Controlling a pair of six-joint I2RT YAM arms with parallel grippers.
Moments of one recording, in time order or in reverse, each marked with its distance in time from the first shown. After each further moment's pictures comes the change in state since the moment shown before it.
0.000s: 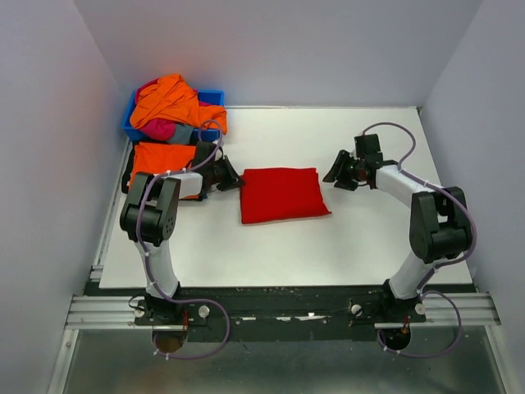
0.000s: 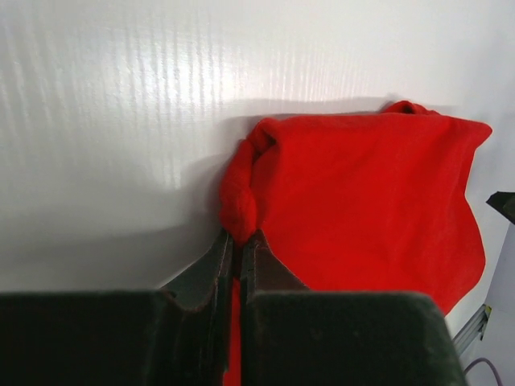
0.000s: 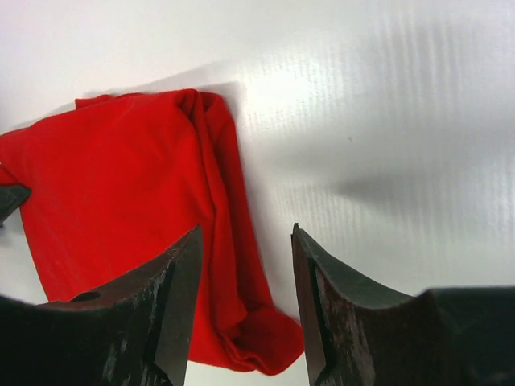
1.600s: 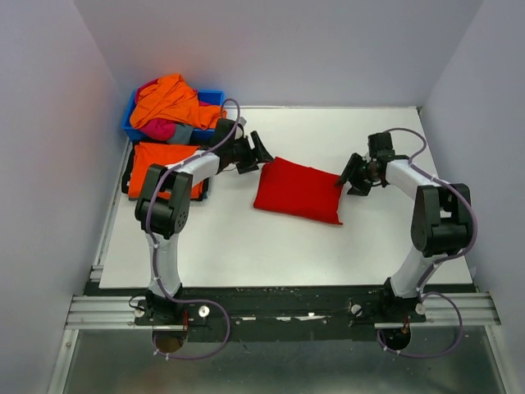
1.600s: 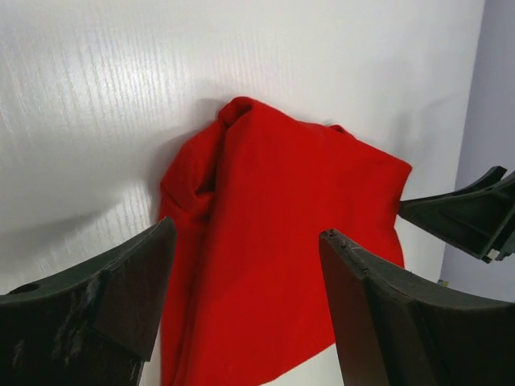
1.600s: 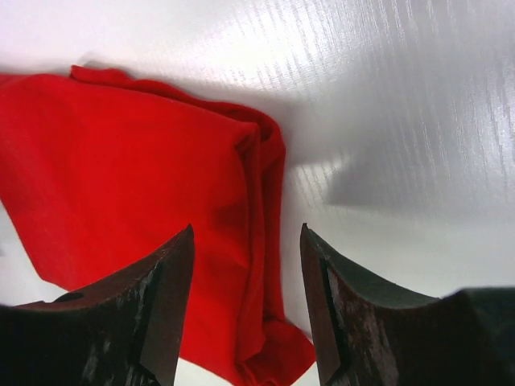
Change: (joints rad) left arm -0.084 0.100 0.356 -0.141 0.080 -0.048; right arm -0.113 0.044 0.065 -0.172 -0.053 -0.005
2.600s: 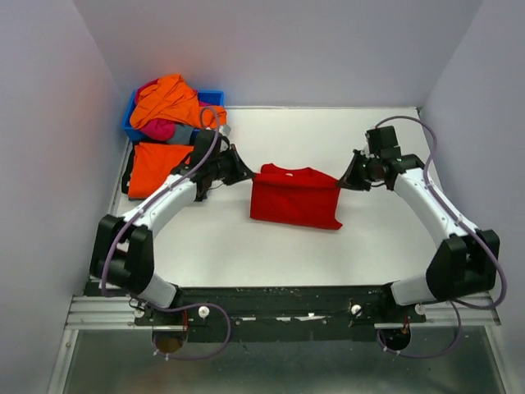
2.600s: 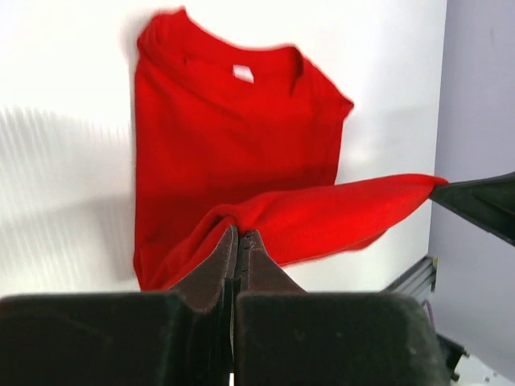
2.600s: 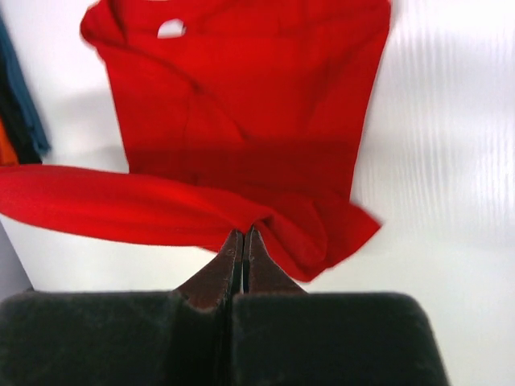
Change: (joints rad) left arm -0.058 -0.593 -0.381 -0.180 -0.152 -0.010; right arm 0.156 -0.397 -0.015 -0.248 0.056 0.023
